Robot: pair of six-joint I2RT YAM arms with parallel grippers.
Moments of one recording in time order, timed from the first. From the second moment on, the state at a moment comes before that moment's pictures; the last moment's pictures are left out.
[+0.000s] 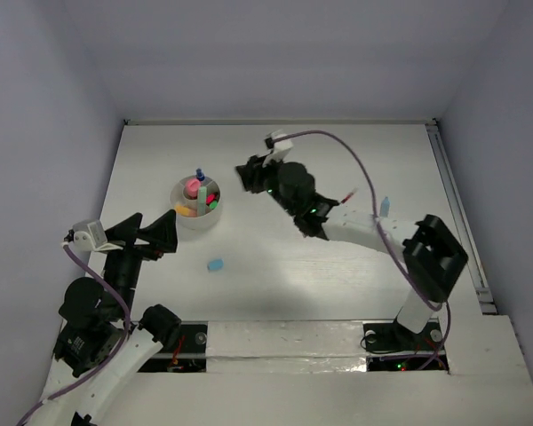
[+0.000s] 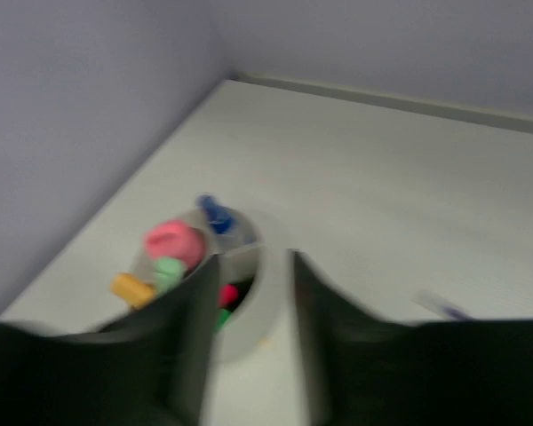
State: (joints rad) left arm -0.61 0.14 0.73 -0.38 -0.48 -0.38; right arm 0.92 1.76 1.25 0.53 0.27 0.27
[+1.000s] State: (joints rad) left arm -0.61 0.14 0.73 -0.35 -0.28 -0.36; right arm -0.05 1.75 1.04 -0.29 0.11 0.43
